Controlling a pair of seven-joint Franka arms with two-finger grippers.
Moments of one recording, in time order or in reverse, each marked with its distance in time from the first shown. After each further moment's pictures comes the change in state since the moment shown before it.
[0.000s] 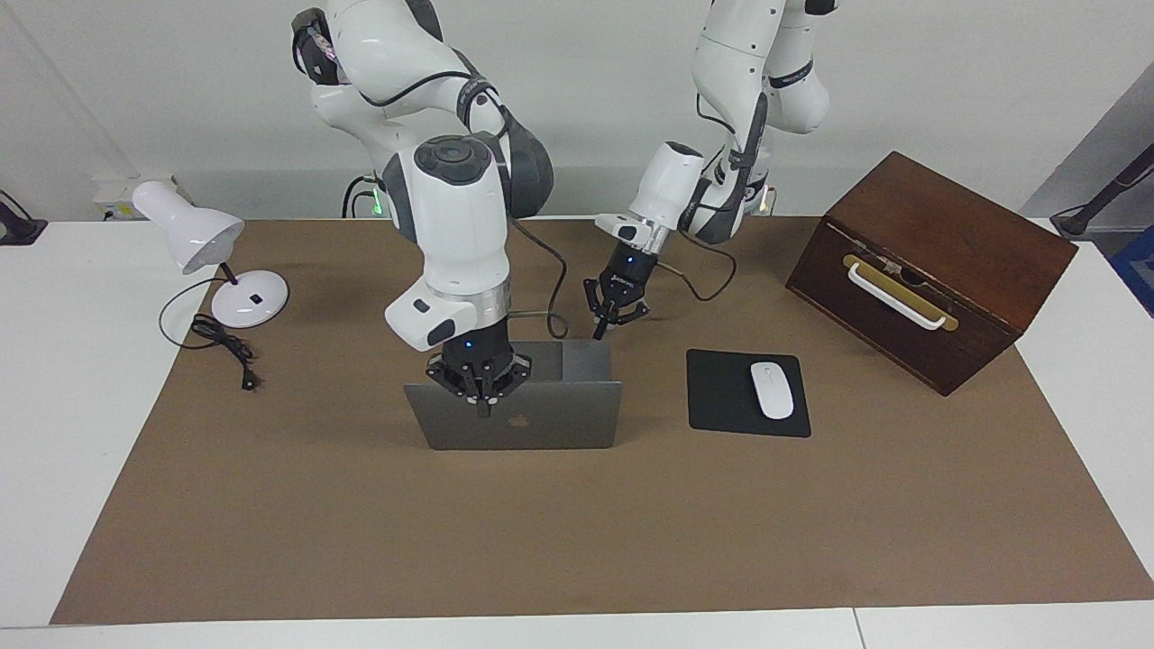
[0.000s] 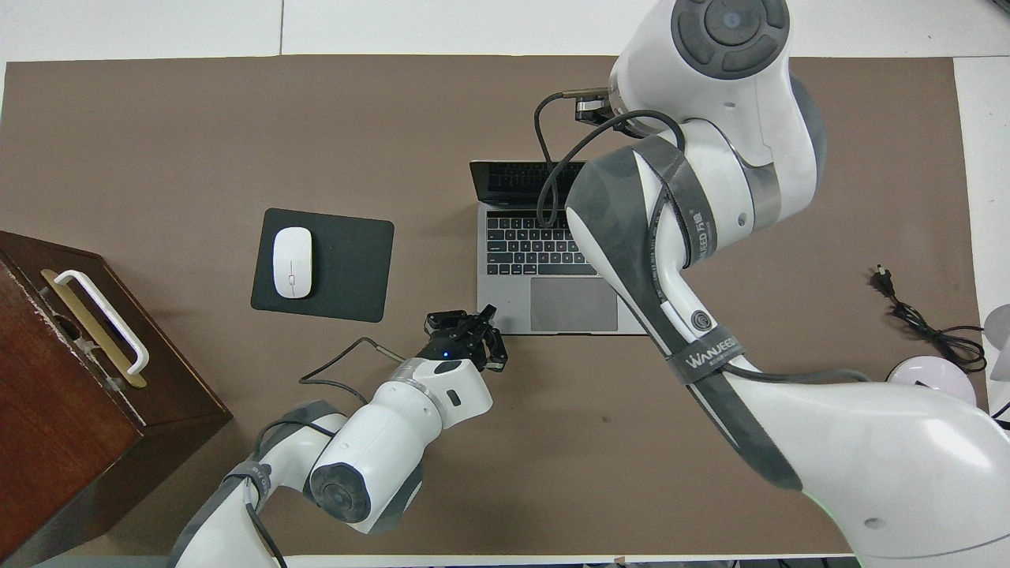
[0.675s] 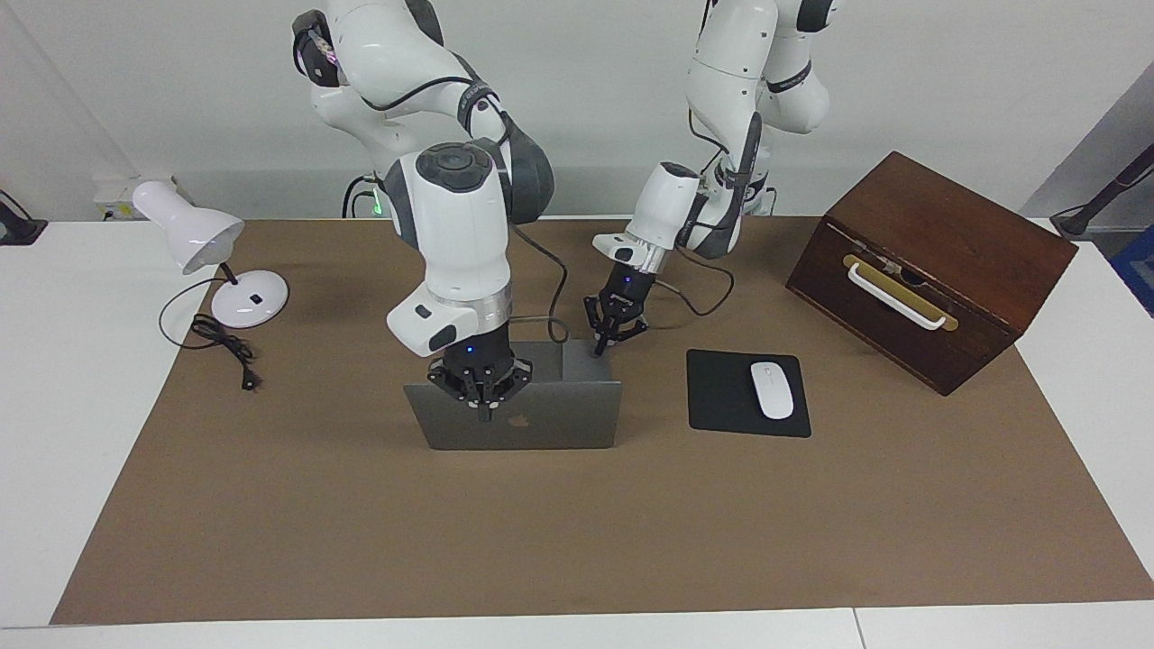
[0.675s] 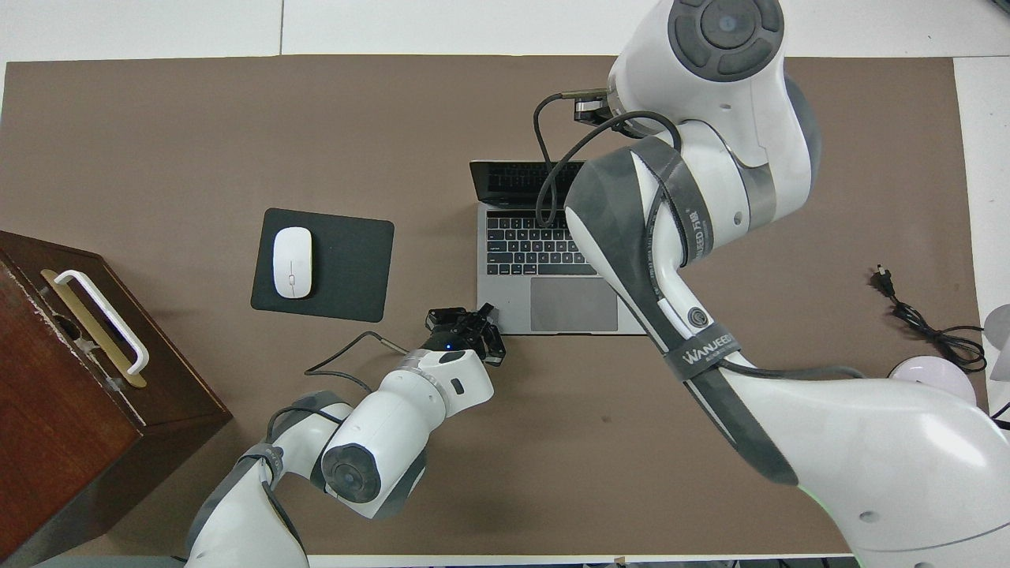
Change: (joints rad) left arm 0.007 0.073 0.011 0.027 0.024 0.003 0.006; right arm -0.002 0.006 0.000 -0.010 0.000 0.025 0.000
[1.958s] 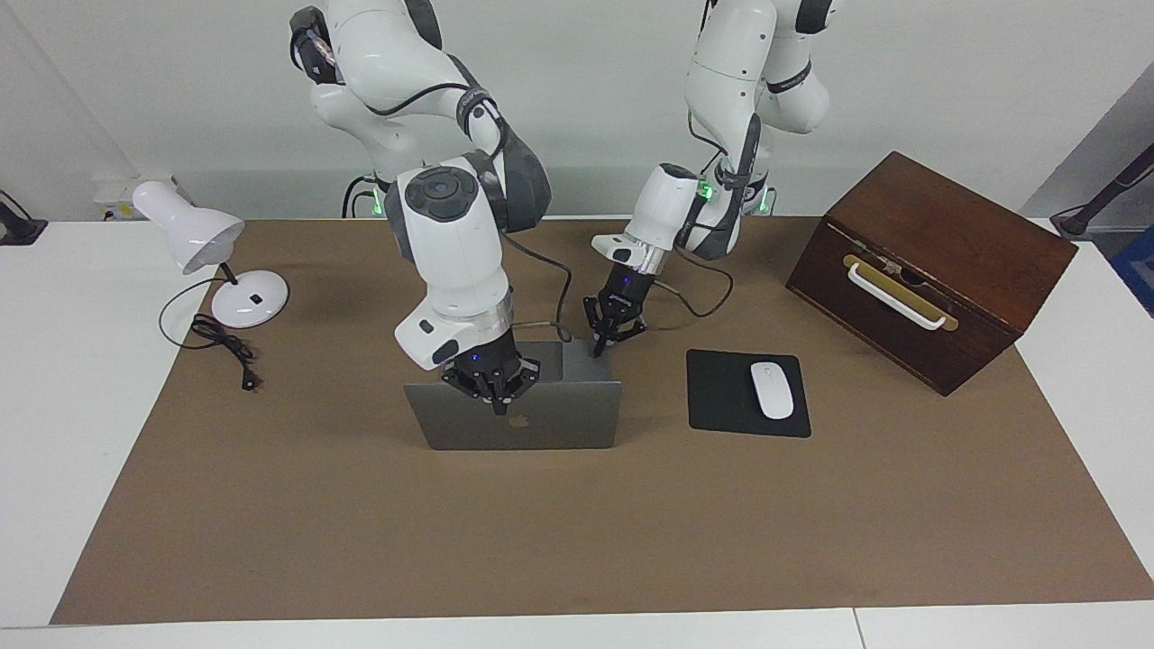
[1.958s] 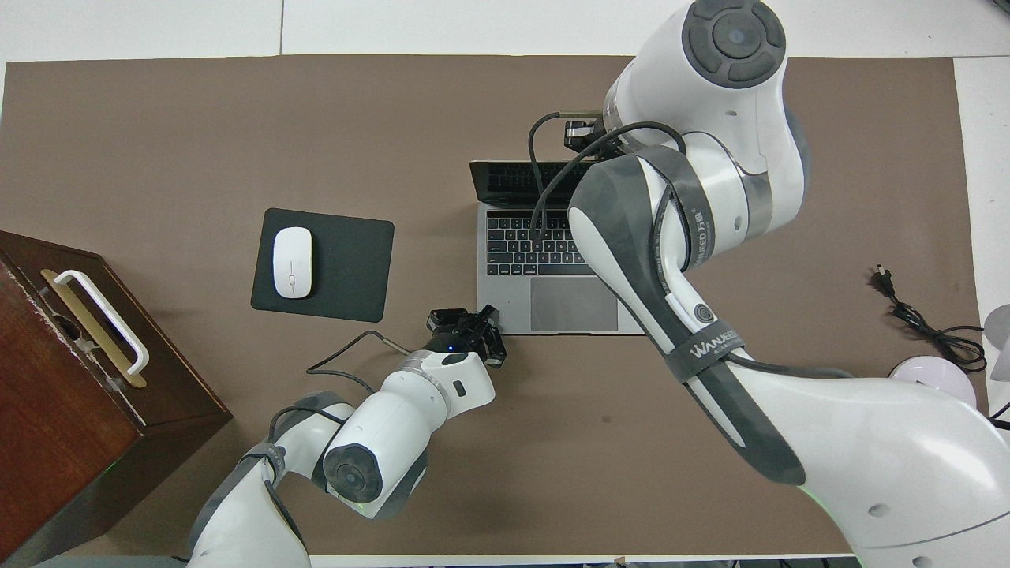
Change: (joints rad) left arm 0.000 0.006 -0.003 0.000 0.005 0.003 0.026; right arm -0.005 -0.033 0.001 -0.108 0.146 -0.004 0.000
